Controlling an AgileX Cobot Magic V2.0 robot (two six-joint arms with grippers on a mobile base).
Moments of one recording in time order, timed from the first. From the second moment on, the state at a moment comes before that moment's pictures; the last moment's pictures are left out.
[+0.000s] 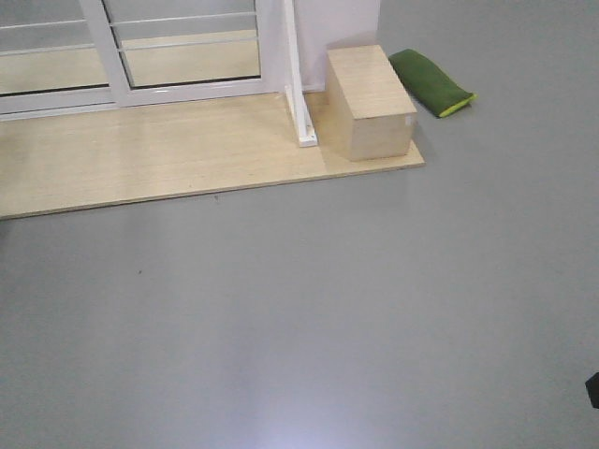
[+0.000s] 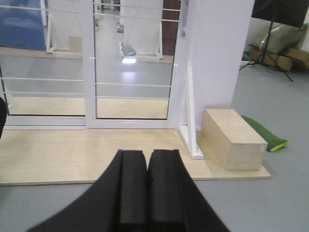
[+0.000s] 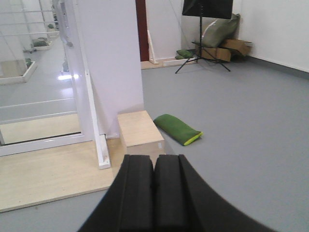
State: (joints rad) left arm 0.05 -0.01 0.03 -0.07 0.15 -0.03; right arm -0.11 -0.01 0.03 0.00 0.13 0.03
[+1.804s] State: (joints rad) left arm 0.05 -0.01 0.03 -0.07 0.15 -0.03; right arm -0.11 -0.01 0.03 0.00 0.13 0.03
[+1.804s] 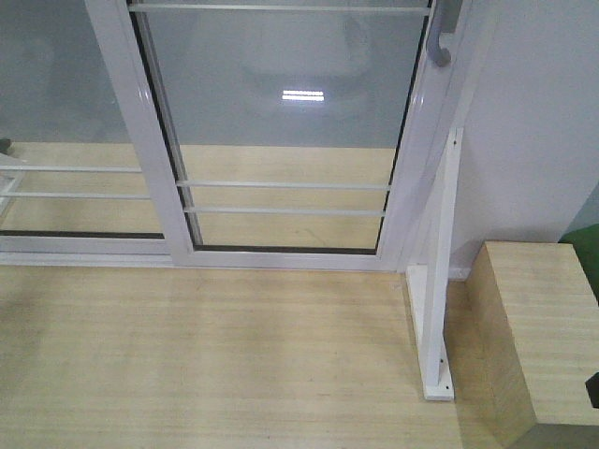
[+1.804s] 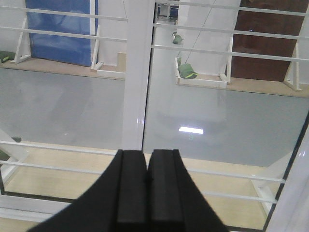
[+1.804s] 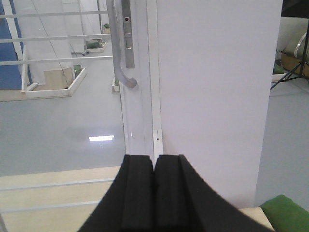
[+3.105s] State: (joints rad) left arm 0.05 -0.01 0.03 -0.07 0.16 -0.03; right arm -0.11 -0.01 0.03 0.00 0.13 0.03
